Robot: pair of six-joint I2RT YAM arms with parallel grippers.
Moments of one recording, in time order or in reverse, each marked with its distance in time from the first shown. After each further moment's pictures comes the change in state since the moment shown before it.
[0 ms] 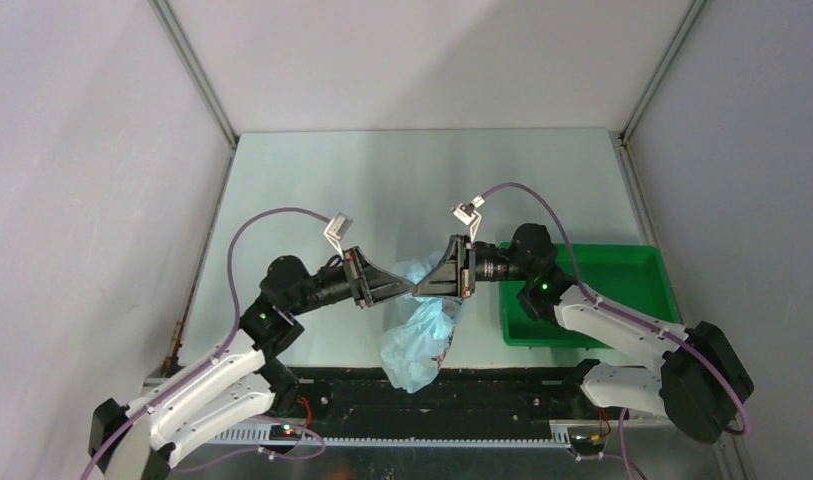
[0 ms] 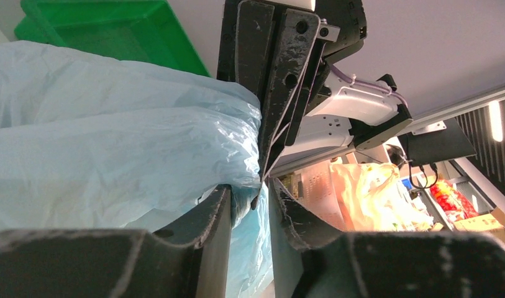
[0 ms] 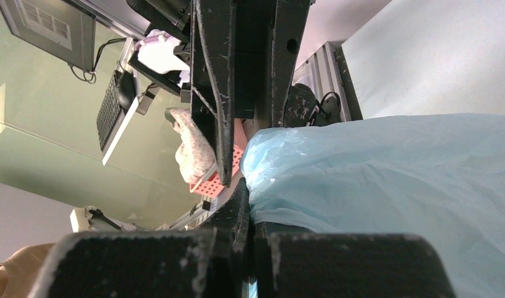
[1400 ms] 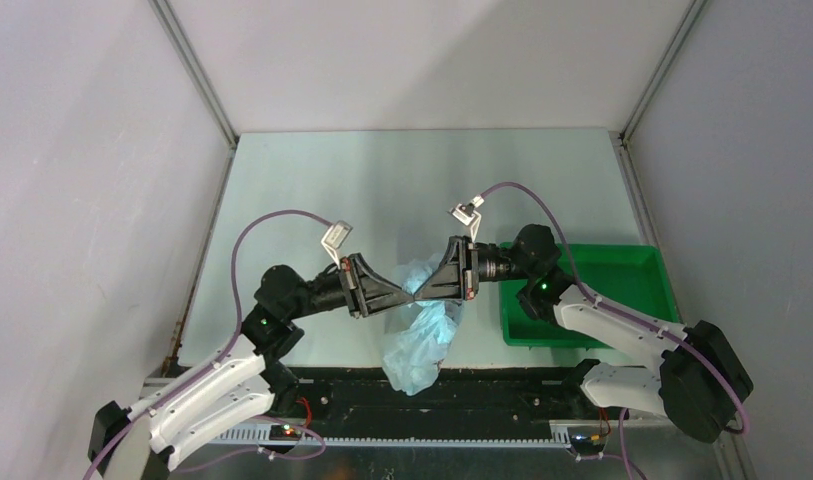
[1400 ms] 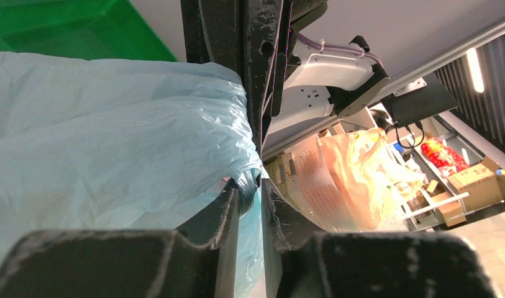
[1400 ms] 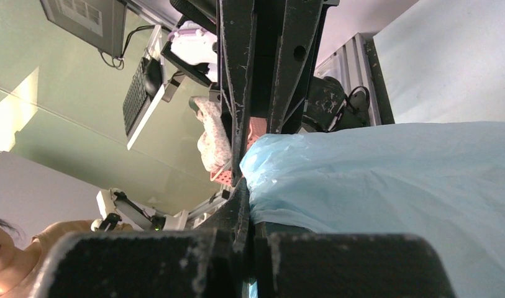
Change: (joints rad) left arm 0.000 -0.030 -0.070 0.153 0.101 0.009; right arm 0.000 0.005 0.000 0.083 -0.071 0.081
